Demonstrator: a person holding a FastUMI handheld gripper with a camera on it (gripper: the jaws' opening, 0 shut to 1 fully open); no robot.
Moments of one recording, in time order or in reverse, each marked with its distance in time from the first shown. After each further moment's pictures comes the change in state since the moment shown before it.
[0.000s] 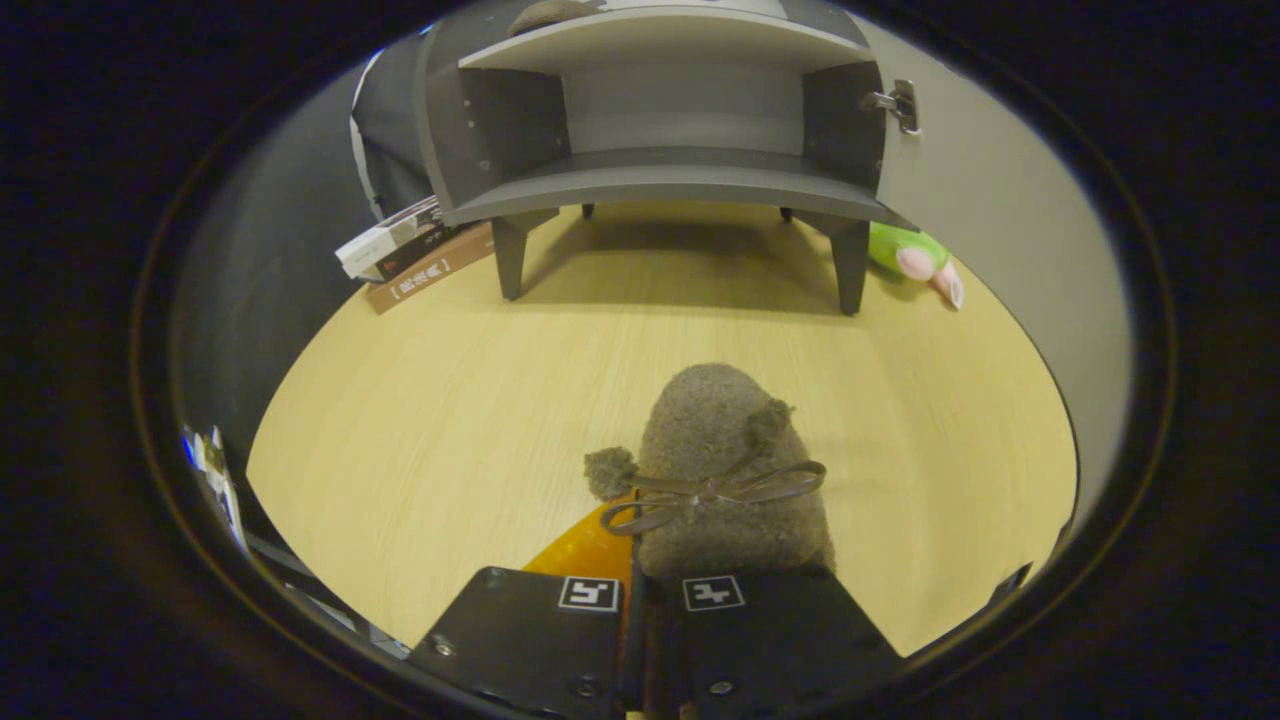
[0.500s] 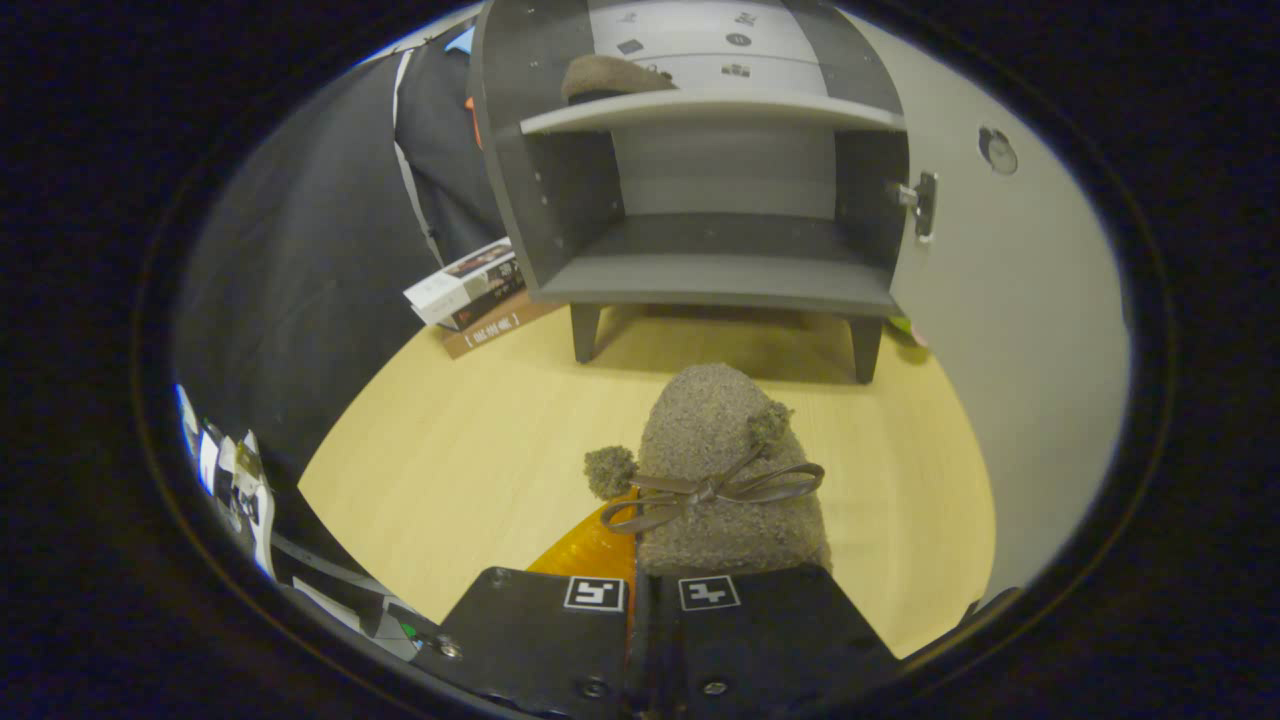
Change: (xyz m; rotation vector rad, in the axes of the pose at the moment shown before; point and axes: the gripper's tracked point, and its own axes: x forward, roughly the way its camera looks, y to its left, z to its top) arm -0.093 0.031 0.068 -0.037 -0.158 0.076
